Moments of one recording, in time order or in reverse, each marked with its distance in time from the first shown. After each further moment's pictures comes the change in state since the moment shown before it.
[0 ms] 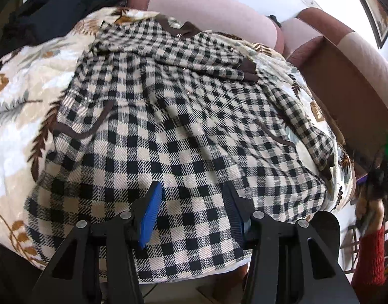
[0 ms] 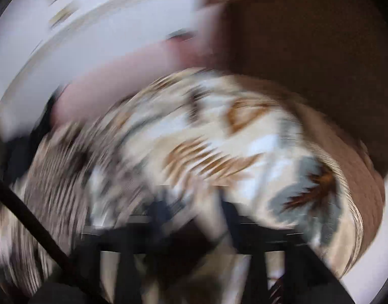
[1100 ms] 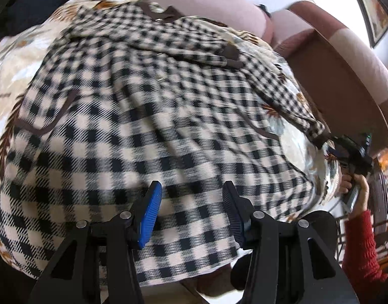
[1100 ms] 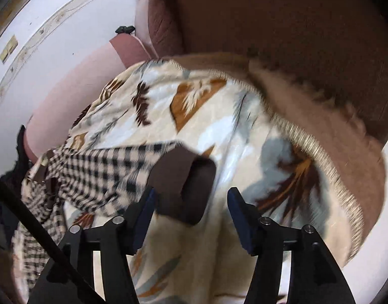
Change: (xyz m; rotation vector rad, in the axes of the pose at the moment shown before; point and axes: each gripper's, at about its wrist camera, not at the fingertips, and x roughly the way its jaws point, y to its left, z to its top) left arm 0.019 -0.026 0.007 0.024 0.063 -0.110; right arm 0.032 -0.115 0.013 0.544 0.063 -0.067
